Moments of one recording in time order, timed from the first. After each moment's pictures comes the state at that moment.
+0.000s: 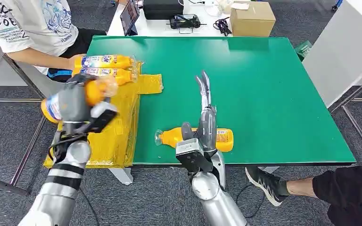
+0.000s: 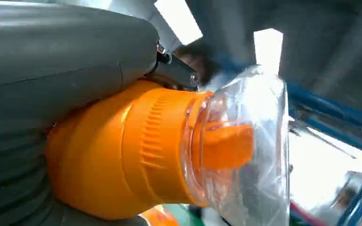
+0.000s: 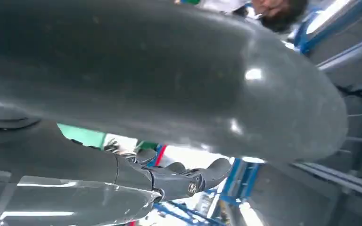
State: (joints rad) left arm -0.51 -0.08 -0.27 -1.13 -1.18 0.53 -0.45; right arm -0.23 0.27 0.52 -1.46 0.52 -0.48 -0.52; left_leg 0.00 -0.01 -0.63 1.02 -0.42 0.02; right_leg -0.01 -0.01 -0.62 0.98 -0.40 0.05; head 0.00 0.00
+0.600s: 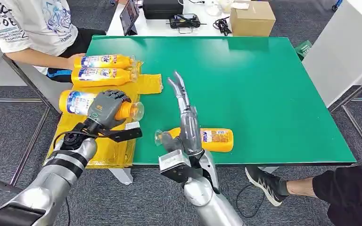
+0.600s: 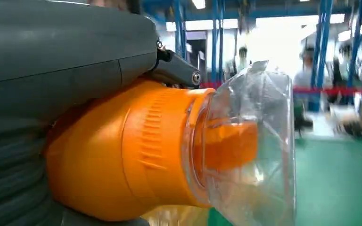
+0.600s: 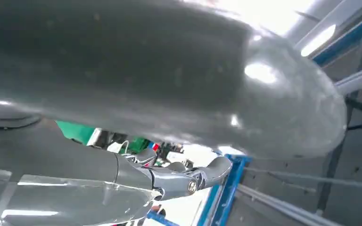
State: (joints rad) left arm -0.69 0.01 -0.47 -0.73 -1.22 0.33 -0.52; right arm -0.24 0.26 0.63 -1.49 0.52 -0.39 -0.51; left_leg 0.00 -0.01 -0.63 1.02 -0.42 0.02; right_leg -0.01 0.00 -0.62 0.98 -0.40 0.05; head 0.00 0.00
